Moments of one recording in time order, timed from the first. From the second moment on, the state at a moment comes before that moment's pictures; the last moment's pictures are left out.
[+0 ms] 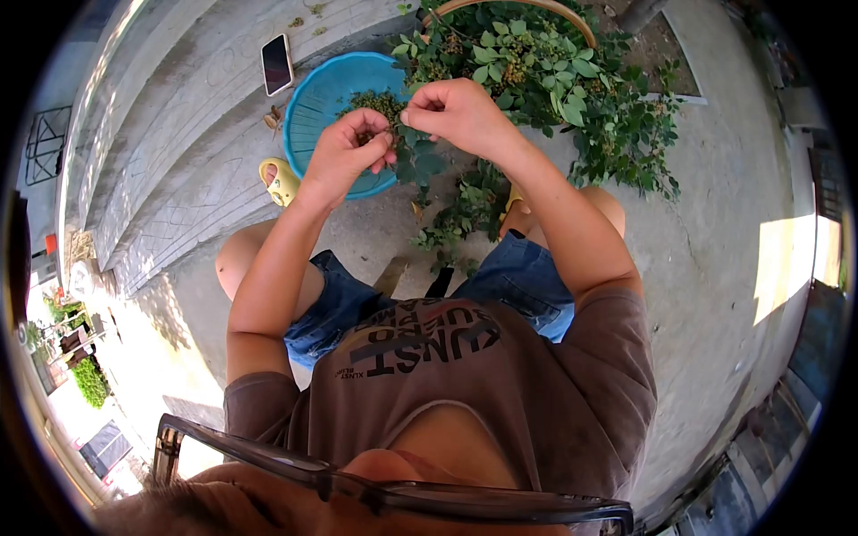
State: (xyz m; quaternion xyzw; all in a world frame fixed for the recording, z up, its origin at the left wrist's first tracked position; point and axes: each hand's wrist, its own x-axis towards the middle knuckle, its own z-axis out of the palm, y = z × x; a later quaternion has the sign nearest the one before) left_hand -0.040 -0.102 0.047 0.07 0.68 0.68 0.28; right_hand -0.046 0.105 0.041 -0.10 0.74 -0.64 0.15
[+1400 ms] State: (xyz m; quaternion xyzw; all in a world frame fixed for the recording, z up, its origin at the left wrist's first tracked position) left_hand -0.038 -0.100 0.035 0.03 0.53 0.76 0.37; right_hand -0.049 0.111 0.035 -0.03 0.65 -0.73 0.22
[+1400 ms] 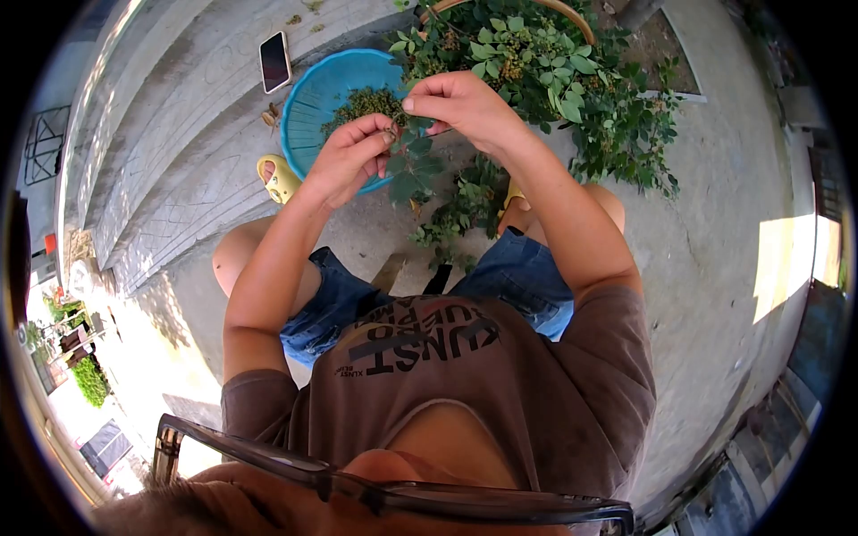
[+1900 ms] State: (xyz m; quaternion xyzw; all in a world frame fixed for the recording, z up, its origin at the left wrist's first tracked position) left_hand -0.040 -0.099 0.037 -0.01 0.50 0.78 0.37; right_hand -0.049 0.113 0.033 -0.06 0.68 -0.71 0.18
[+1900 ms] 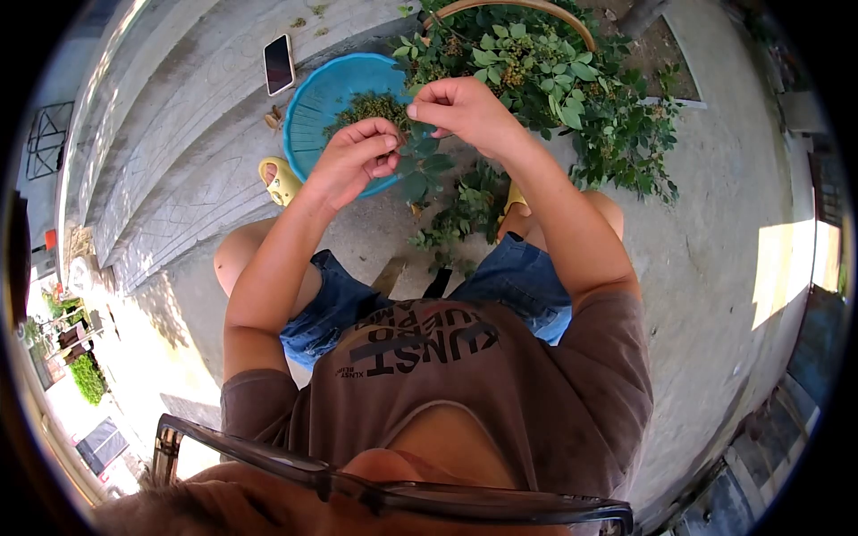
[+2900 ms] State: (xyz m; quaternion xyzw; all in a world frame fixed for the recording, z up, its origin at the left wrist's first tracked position) left_hand -0.410 -0.192 -0.099 -0.35 0.55 0.76 0.03; right_hand -0.047 0.126 -0.019 -0.32 0.86 -0.33 0.22
